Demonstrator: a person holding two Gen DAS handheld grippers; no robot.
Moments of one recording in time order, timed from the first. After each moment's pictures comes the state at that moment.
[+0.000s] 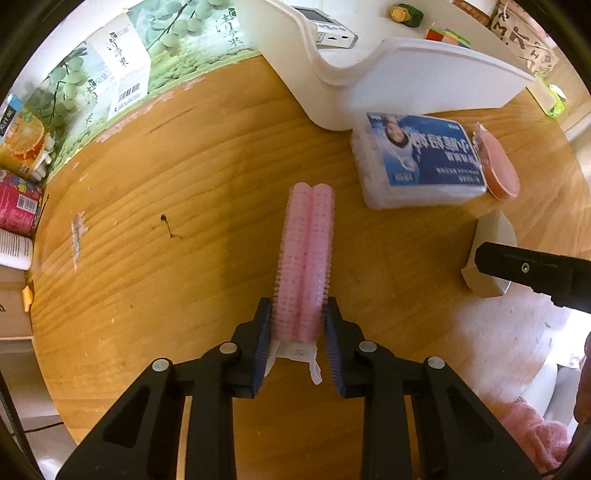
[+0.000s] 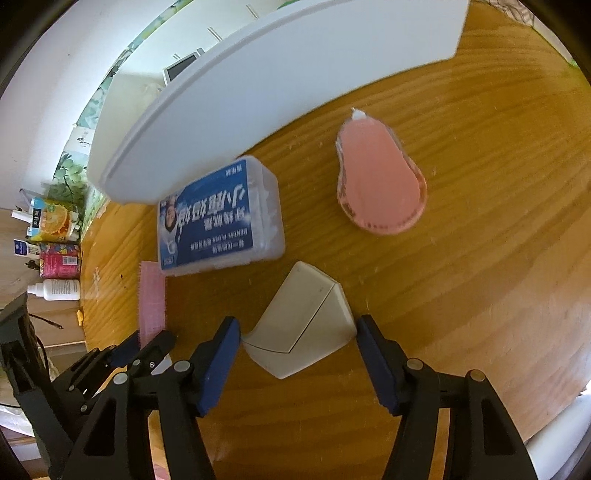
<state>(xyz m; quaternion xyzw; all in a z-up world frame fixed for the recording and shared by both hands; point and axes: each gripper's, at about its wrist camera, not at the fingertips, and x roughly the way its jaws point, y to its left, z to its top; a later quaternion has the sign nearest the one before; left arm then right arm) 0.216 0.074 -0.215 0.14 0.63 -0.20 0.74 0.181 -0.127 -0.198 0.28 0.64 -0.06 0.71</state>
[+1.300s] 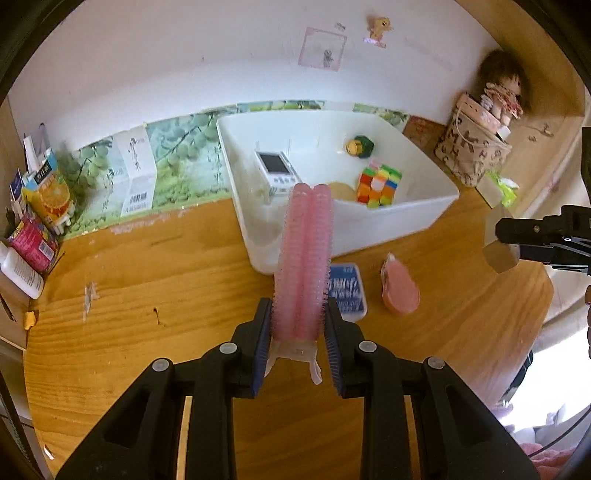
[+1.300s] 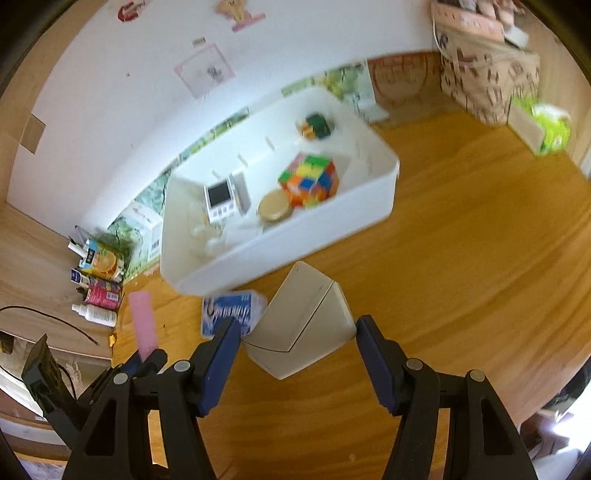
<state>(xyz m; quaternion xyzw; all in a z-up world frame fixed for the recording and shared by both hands) 0.188 0.049 -0.109 0.03 0.48 -0.23 0.85 0.166 -0.215 -0.074 0.23 0.52 -0.04 0.82</state>
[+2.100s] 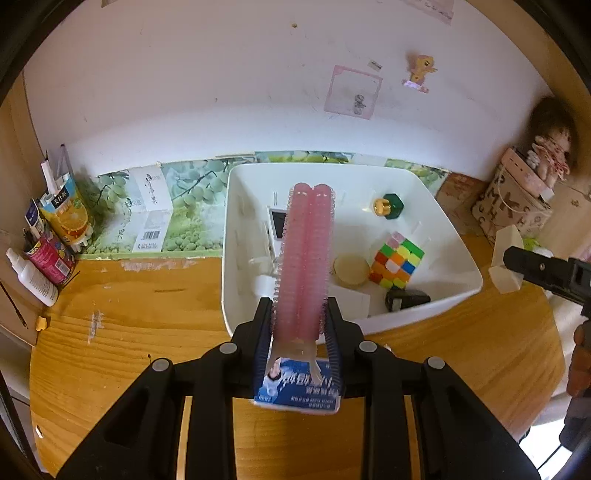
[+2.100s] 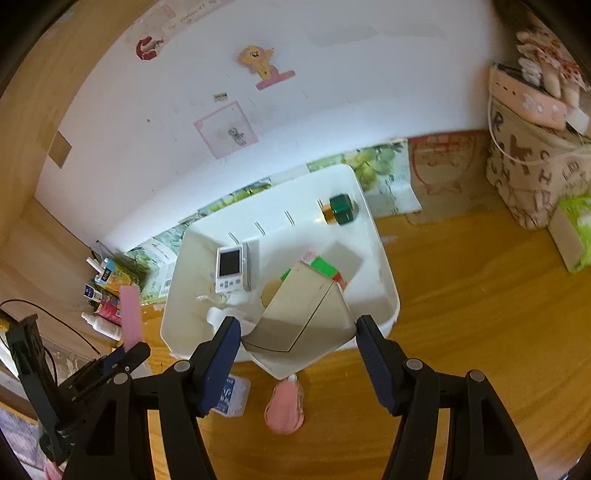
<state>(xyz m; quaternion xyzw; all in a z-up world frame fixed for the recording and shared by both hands) 0.241 -0.005 -0.076 -0.01 0.46 -0.13 0.88 0.235 -0.277 -0.061 0.19 0.45 0.05 0.87</state>
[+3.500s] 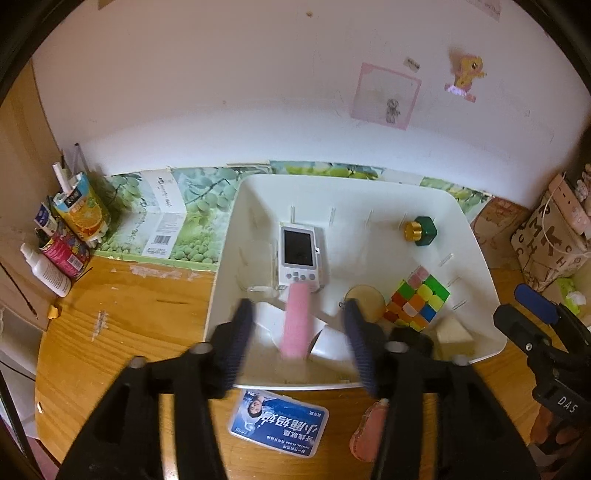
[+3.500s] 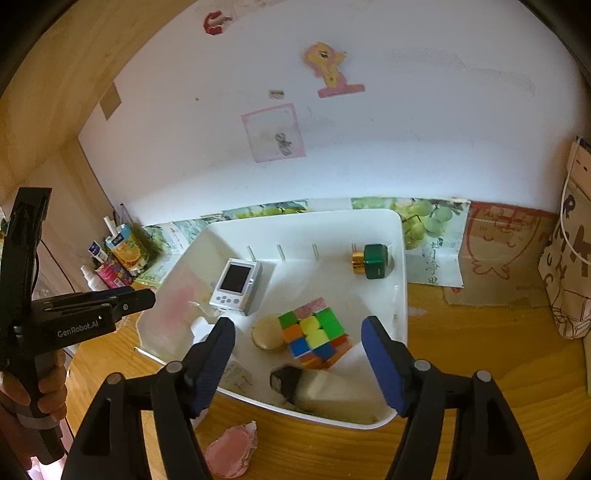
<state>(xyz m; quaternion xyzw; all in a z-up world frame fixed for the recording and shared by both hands) 0.280 -0.038 -0.075 -0.02 0.47 -0.03 0.88 0.267 -0.274 -0.086 0.07 0.38 0.16 0.91</state>
